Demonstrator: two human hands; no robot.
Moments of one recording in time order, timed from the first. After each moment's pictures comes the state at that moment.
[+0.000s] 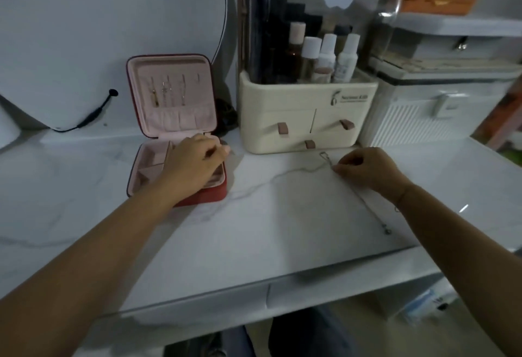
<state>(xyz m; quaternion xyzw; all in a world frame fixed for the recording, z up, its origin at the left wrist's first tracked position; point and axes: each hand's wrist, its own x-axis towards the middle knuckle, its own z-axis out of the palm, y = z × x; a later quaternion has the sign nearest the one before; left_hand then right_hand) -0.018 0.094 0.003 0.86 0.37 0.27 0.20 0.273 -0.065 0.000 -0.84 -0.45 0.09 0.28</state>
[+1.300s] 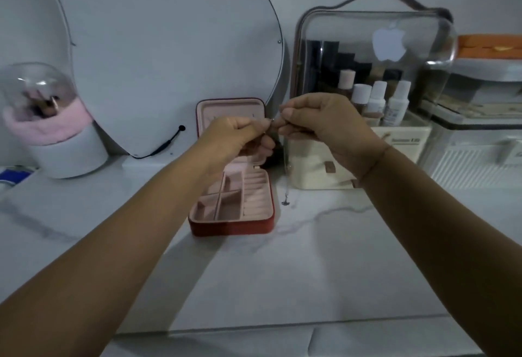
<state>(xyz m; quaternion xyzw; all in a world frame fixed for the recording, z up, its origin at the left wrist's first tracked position) -0.036 0.084 0.108 0.67 0.30 0.38 0.56 0.124 0.014 0.133 -0.53 -0.56 0.30 0.57</state>
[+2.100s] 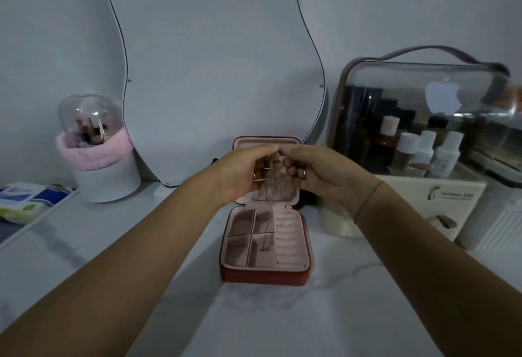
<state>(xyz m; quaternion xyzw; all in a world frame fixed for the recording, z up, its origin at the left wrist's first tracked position) -0.062 0.131 0.124 0.58 0.33 0.33 0.66 0.087 0.091 0.125 -0.49 -0.44 0.53 0.53</state>
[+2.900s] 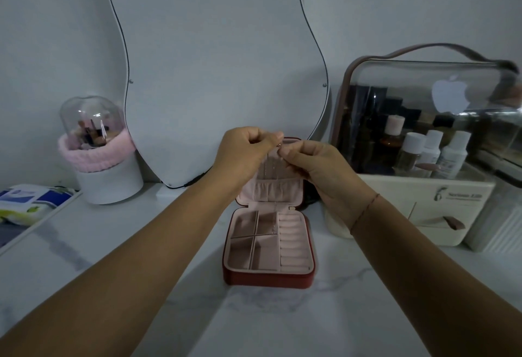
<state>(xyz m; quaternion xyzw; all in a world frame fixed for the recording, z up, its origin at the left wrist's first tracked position) -0.058 0.130 0.130 0.68 0.35 0.51 0.39 0.078 0.088 0.115 -0.47 -0.54 0.38 0.59</state>
